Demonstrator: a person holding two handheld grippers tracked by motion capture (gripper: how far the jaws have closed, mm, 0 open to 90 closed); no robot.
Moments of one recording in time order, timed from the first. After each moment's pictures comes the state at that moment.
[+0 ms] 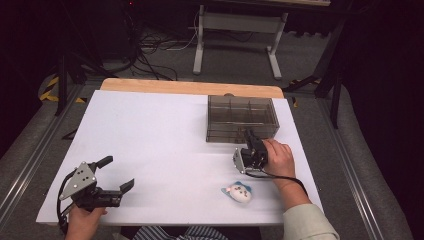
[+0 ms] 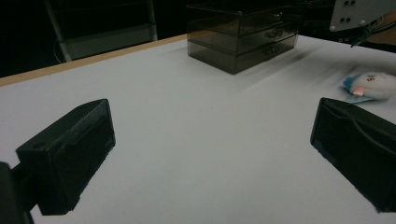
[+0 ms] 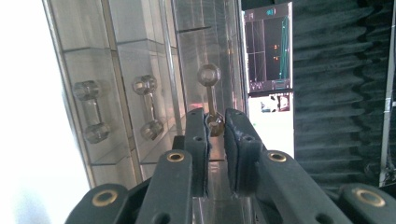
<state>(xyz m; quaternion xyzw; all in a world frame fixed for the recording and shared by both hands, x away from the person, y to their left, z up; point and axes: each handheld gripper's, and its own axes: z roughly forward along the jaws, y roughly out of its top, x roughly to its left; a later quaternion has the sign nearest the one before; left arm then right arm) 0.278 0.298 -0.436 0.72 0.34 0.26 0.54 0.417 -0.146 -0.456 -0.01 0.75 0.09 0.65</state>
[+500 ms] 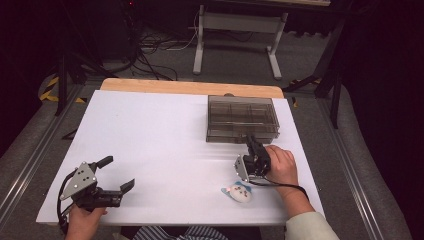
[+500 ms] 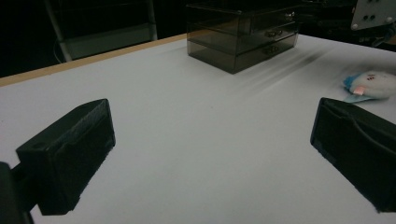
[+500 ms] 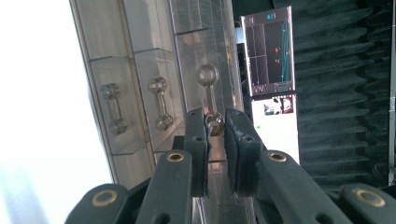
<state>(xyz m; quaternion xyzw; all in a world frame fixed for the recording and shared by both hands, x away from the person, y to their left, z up) 0.278 0.297 -0.436 0.72 0.34 0.26 0.55 0.394 -0.151 -0.455 -0.01 0.75 0.11 0.65</state>
